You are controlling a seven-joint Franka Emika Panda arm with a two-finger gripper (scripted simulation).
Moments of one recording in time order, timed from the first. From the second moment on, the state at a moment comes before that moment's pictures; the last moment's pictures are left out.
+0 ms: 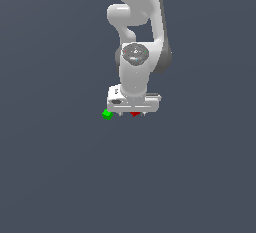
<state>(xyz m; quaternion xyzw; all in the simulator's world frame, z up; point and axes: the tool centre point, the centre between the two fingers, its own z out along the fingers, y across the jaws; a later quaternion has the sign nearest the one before) -0.014 0.017 0.147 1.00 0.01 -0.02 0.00</state>
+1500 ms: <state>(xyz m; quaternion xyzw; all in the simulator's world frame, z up) -0.109 0.040 0.081 0.97 0.22 0.00 0.00</state>
